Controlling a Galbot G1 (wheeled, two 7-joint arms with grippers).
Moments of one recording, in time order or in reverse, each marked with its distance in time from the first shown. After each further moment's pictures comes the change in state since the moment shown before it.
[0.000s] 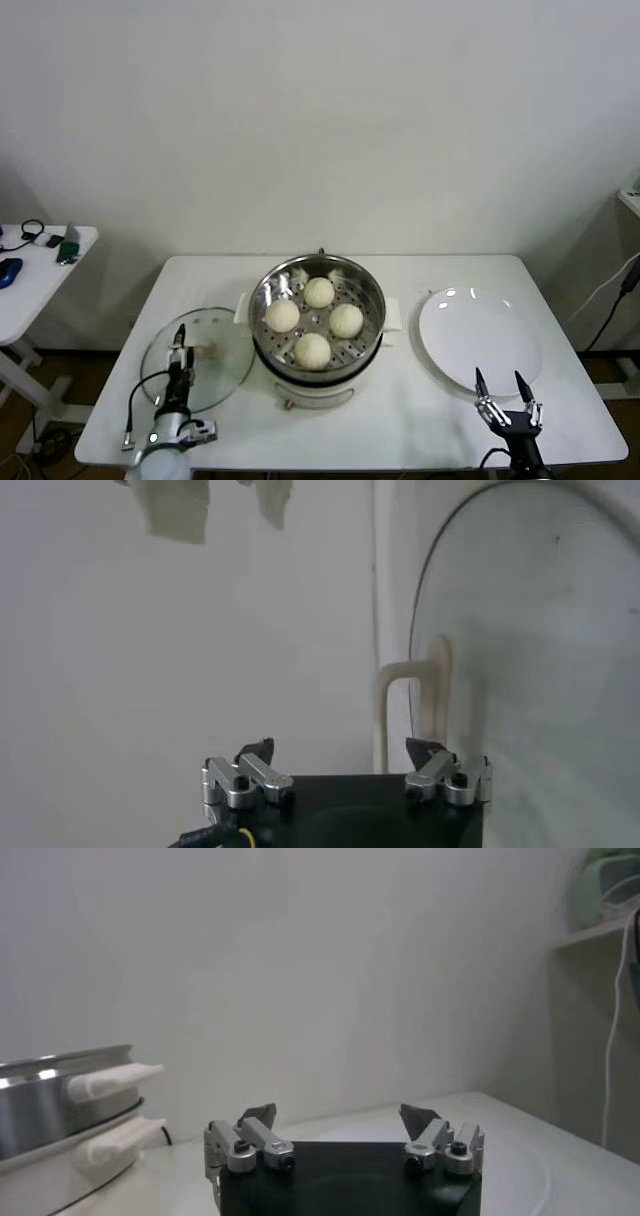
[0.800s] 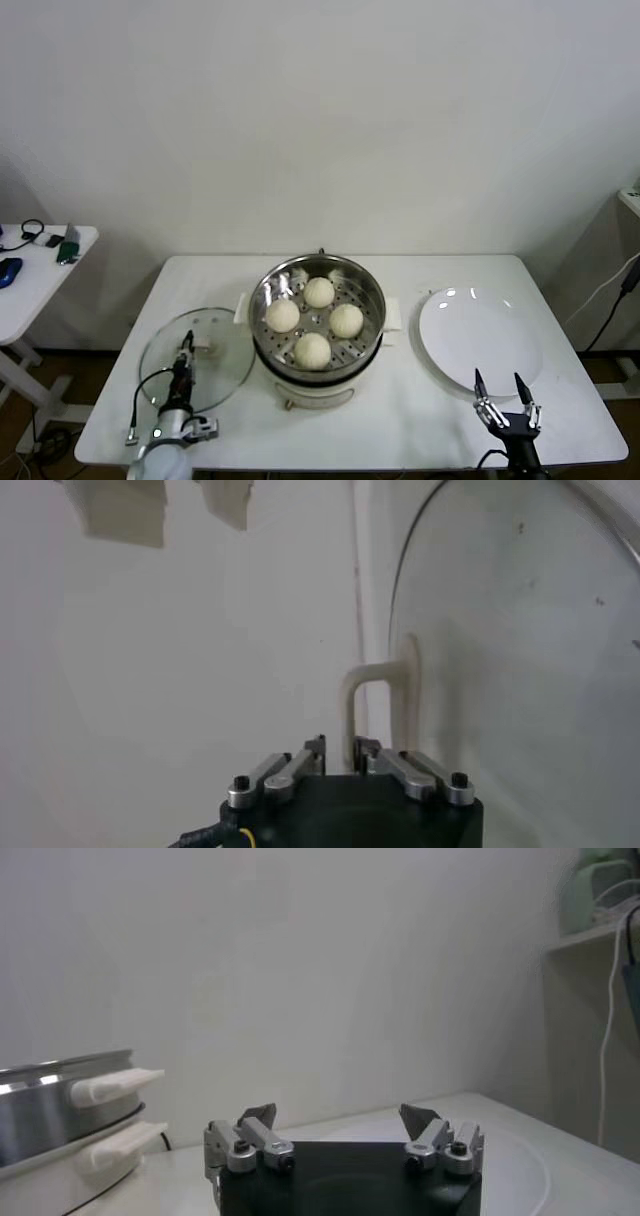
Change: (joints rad) left arm -0.039 0.005 0.009 0.071 0.020 -0.015 -0.018; right arm -0.001 0.027 0.001 0.000 -0.014 0.009 0.004
